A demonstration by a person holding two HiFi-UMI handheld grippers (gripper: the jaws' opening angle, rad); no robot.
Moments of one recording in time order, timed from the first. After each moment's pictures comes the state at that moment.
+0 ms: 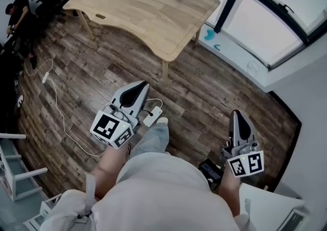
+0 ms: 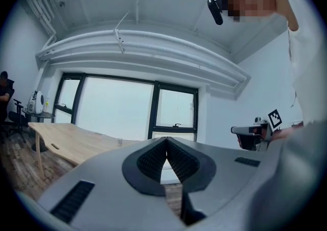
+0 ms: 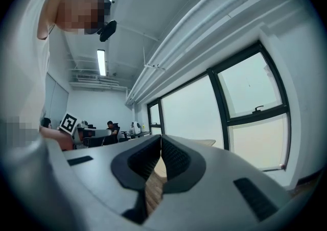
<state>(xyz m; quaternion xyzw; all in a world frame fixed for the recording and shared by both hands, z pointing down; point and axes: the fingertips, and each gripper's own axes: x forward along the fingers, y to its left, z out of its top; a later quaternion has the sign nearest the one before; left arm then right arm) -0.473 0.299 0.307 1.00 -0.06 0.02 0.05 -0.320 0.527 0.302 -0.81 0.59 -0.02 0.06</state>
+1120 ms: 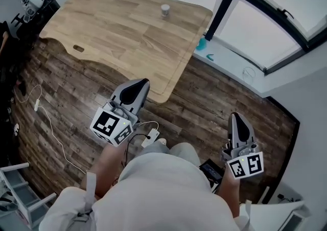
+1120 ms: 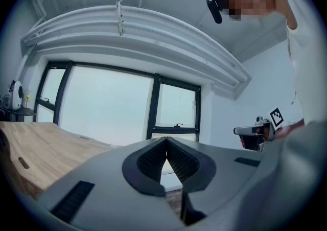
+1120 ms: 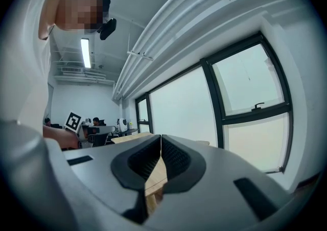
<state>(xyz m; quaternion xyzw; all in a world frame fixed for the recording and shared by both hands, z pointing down) -0.279 0.118 0.309 1.00 0.00 0.02 0.05 -0.164 0.369 0.307 -0.84 0.54 -0.05 0.04</state>
